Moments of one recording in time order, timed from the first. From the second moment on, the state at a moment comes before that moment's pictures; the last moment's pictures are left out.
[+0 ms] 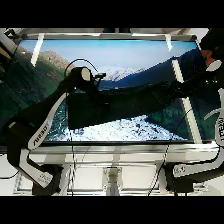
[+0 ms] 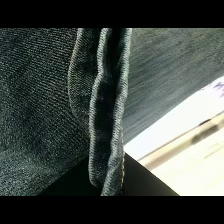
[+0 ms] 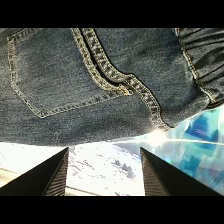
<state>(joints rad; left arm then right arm) -0.48 -1.74 1.57 1.13 -1.38 -1.59 -0.29 -1.58 1.48 -1.14 1.50 1.37</state>
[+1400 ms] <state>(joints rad) 0.07 -1.29 0.96 1.03 -1.18 -1.36 -0.29 -0.96 0.92 -1.30 1.28 1.29</state>
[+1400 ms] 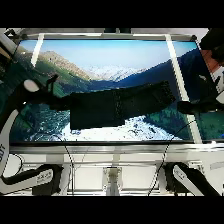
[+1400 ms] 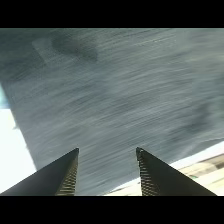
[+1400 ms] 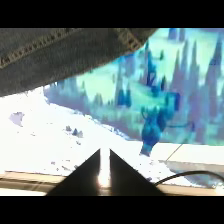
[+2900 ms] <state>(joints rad) 0.18 -1.47 0.80 0.80 -1.05 -1.14 -0.29 -0.92 0.87 -1.16 1.24 1.29</state>
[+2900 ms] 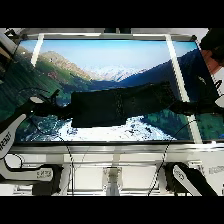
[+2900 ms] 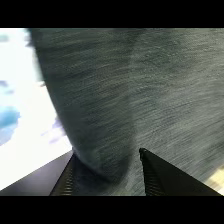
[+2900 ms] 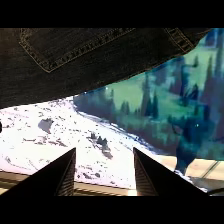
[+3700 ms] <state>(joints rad) 0.22 -1.50 0.80 0.76 -1.08 -1.11 -0.29 -0.92 0.87 -1.15 1.18 1.29</state>
